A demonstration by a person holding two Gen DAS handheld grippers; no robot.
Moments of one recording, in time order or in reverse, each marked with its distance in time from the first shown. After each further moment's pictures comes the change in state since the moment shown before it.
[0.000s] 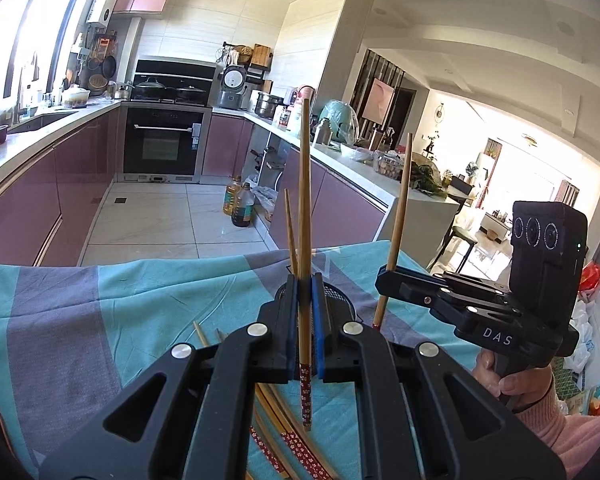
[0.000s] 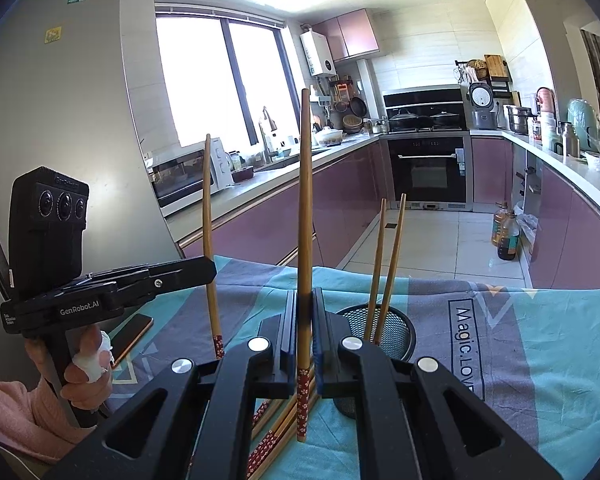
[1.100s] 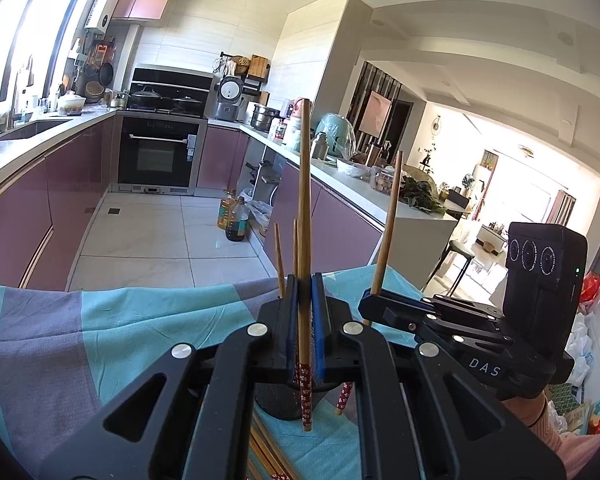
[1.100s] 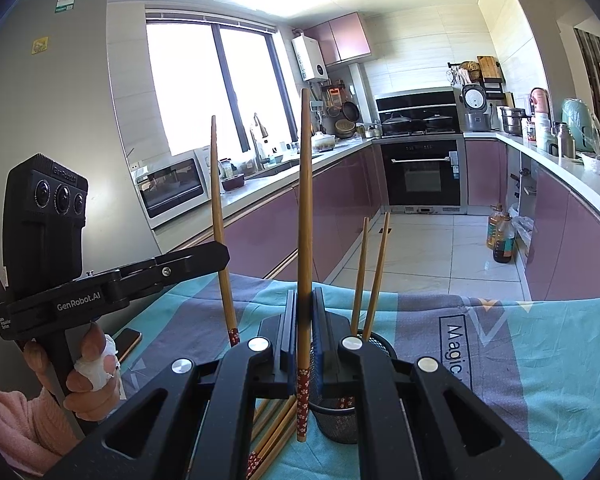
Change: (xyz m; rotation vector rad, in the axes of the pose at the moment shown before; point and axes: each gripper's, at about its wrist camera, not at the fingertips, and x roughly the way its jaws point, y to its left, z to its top) left arm 0.017 -0.013 0.014 -0.005 -0.044 -0.019; right arm 0.014 -0.017 0.014 0.015 -0.020 -0.016
